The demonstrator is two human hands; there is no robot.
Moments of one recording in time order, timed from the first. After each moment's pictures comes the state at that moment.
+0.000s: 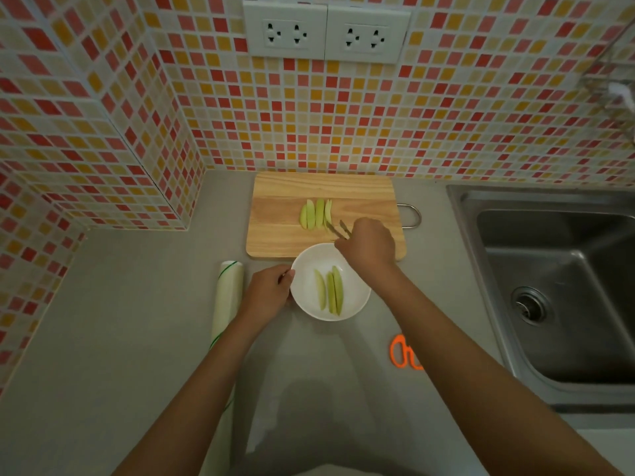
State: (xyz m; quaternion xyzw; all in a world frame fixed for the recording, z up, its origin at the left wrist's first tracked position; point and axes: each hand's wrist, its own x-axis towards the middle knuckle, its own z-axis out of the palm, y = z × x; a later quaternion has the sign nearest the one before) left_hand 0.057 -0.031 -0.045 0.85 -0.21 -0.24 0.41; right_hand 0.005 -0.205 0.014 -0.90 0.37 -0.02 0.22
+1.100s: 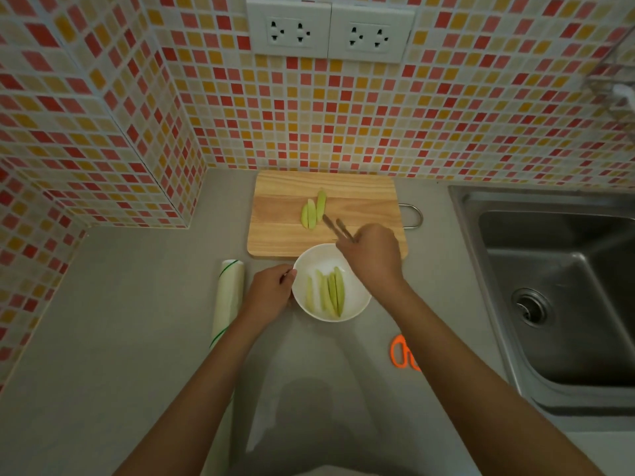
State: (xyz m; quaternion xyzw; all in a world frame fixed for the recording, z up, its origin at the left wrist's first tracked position) left_hand 0.055 -0.033 -0.043 0.86 -0.21 -0.24 0.40; right_hand -0.014 -0.192 0.029 -0.86 0.39 -0.06 0.31
